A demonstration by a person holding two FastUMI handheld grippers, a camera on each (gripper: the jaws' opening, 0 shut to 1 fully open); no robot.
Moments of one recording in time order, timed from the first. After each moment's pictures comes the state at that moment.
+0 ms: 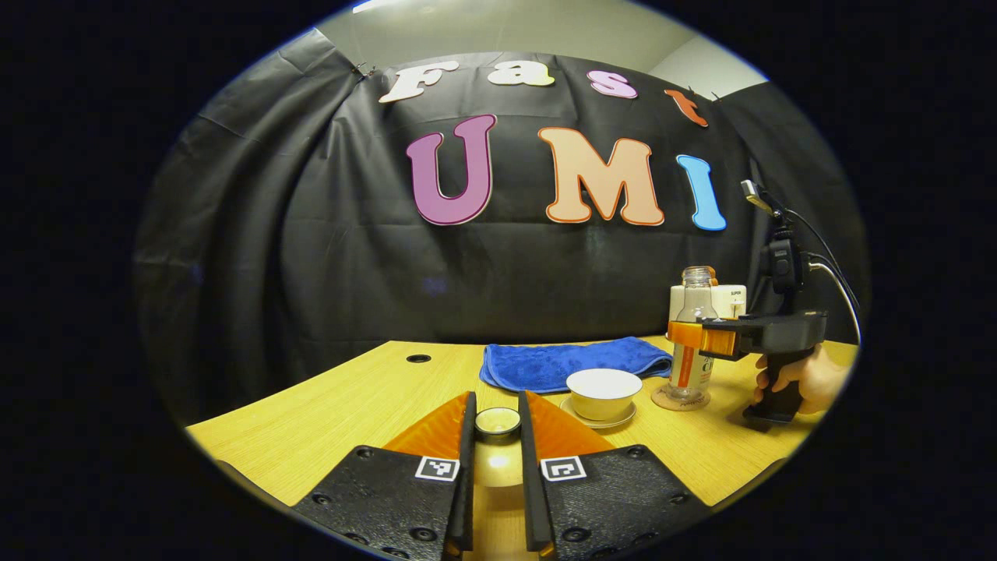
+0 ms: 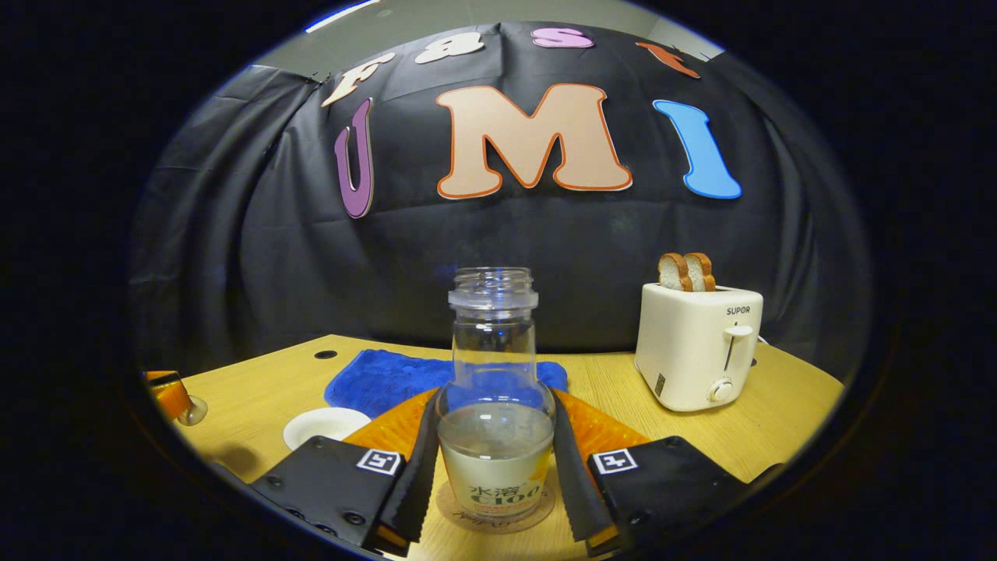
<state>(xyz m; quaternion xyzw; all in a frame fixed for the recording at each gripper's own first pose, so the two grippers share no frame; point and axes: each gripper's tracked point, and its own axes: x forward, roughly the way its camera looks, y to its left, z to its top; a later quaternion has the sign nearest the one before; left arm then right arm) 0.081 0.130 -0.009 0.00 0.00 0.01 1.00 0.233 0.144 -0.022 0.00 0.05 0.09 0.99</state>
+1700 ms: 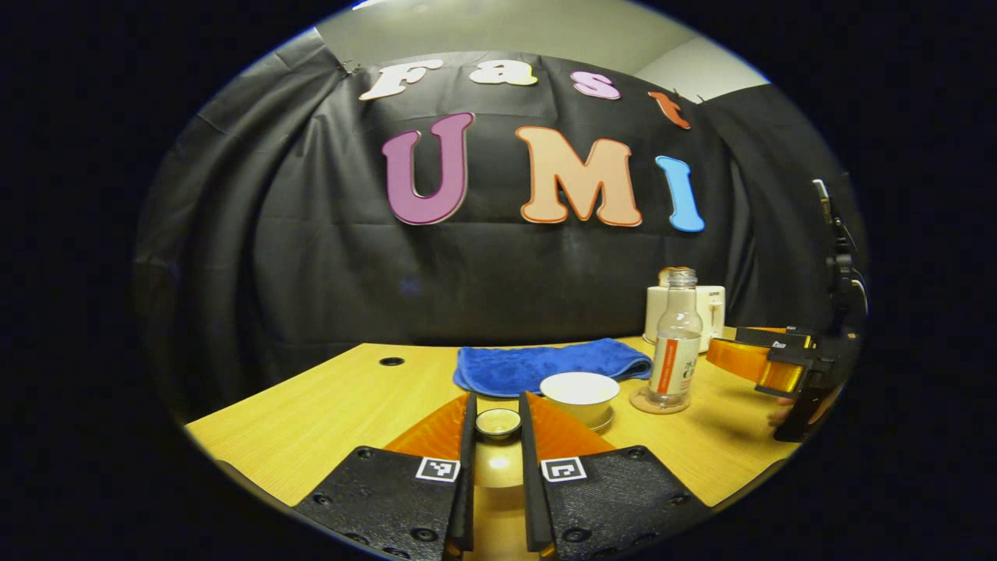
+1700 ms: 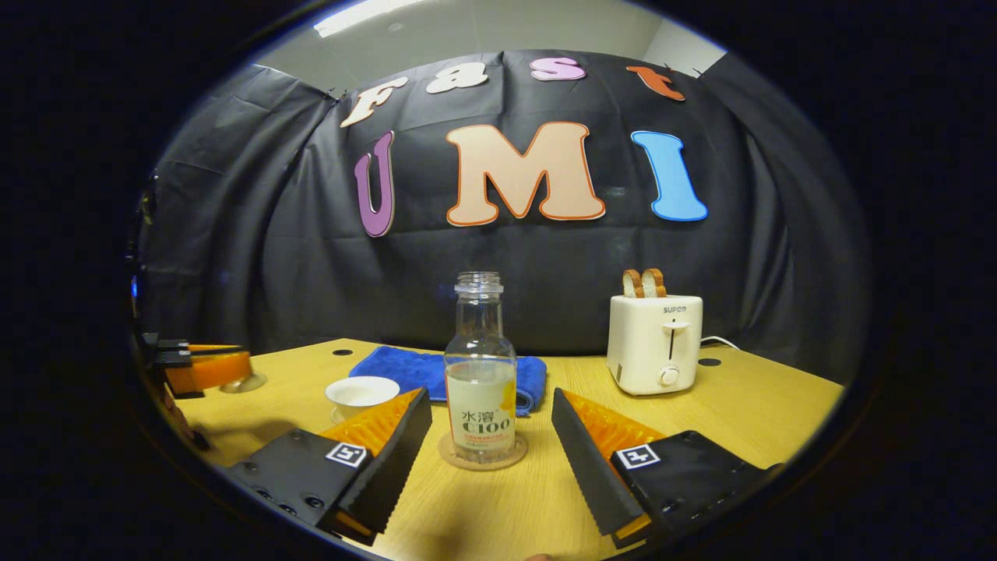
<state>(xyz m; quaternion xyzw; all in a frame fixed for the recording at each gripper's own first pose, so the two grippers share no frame) 0.102 0.091 -0.008 0.00 0.00 -0.07 1.00 0.127 0.063 -0.003 0.00 0.01 0.09 1.00</state>
